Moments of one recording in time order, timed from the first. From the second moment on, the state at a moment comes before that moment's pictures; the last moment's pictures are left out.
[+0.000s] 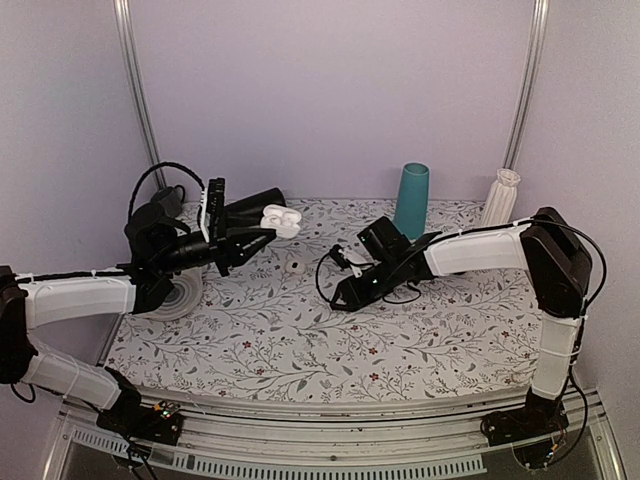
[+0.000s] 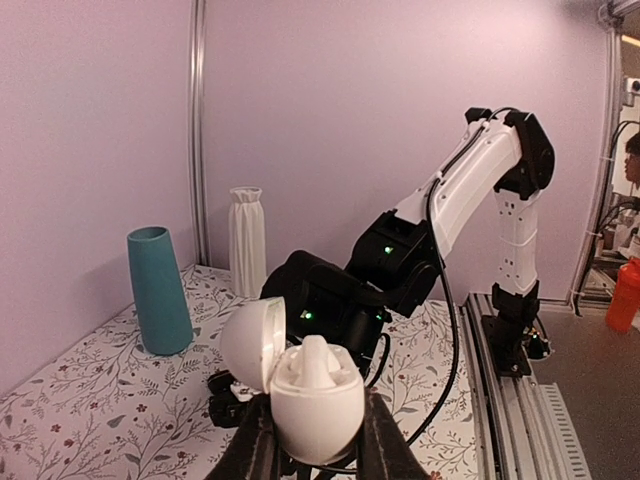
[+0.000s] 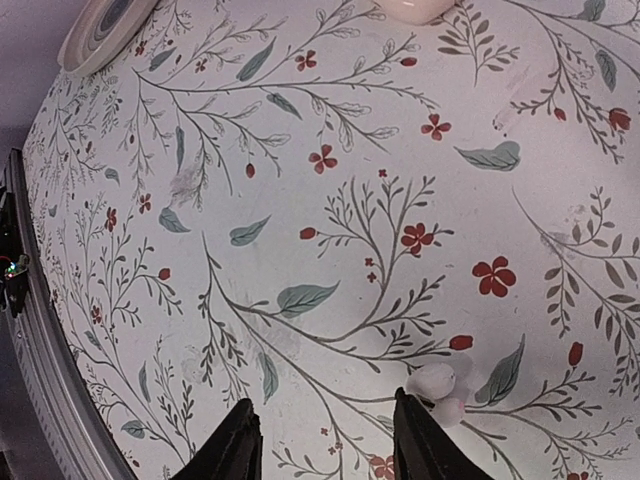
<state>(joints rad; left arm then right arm) -0.55 1.27 0.64 0.80 0.72 -0.15 0.80 1.95 1.29 -0.27 -0.34 0.23</state>
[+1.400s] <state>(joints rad) -0.55 1.25 0.64 0.79 0.72 -0.15 0.78 2.00 1.29 -0.25 -0.36 0.25</state>
